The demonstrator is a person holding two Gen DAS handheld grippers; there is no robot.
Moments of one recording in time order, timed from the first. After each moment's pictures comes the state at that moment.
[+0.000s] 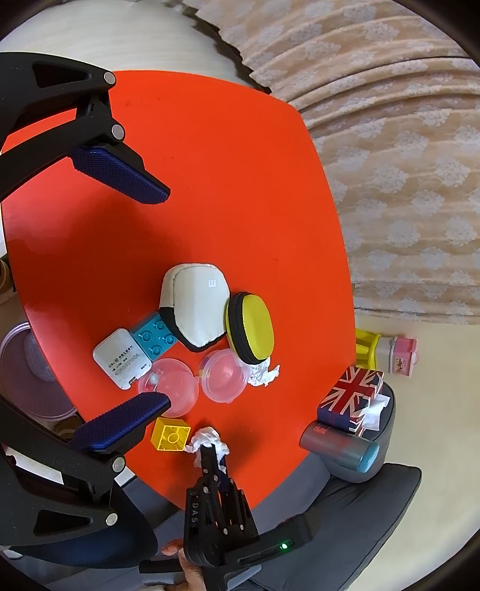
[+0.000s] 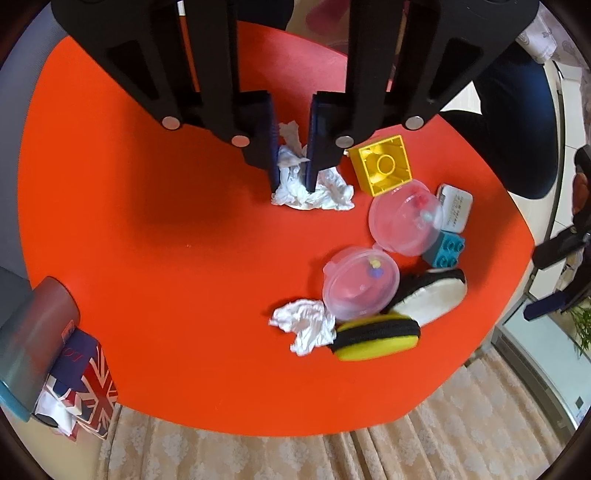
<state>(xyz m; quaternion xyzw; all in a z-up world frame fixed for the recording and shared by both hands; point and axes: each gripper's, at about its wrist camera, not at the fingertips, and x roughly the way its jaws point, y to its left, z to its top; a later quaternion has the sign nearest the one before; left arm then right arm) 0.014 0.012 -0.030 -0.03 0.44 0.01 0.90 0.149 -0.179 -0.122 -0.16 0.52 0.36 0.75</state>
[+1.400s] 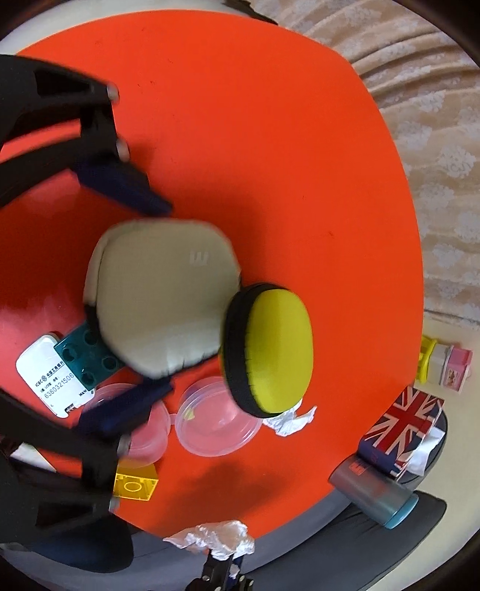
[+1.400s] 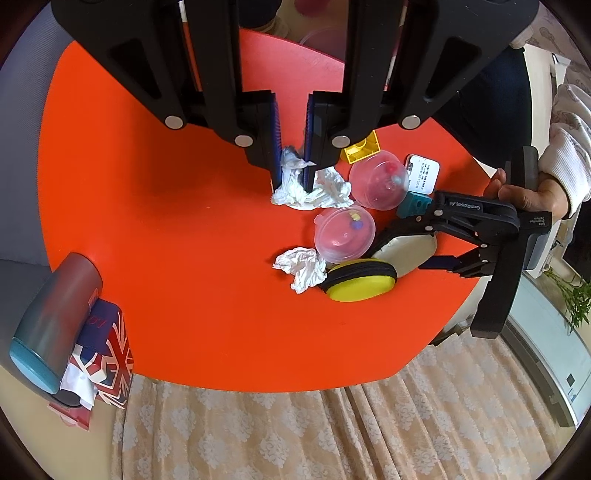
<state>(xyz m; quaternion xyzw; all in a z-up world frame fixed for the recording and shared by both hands) 0.099 0.027 -0.099 -0.07 0.54 -0.01 0.84 0.147 -0.188 -0.068 -0.12 0.49 0.37 0.78</state>
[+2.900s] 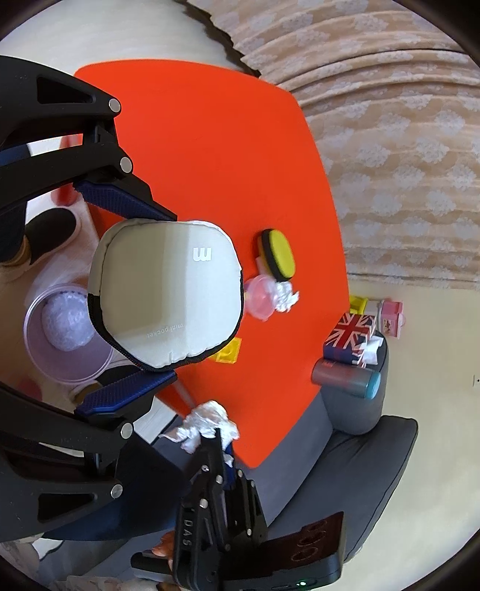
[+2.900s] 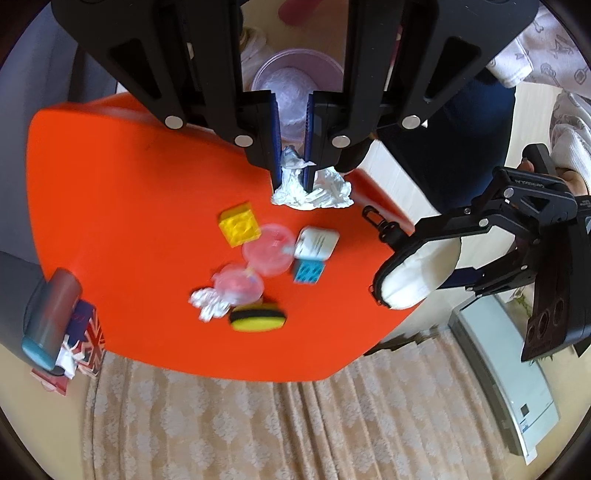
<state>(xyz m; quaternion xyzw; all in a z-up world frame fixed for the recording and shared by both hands) -0.081 -0.039 -0.023 -0.03 0.41 -0.05 0.91 0.002 -0.202 -0.055 -0.13 0.44 0.43 0.78</state>
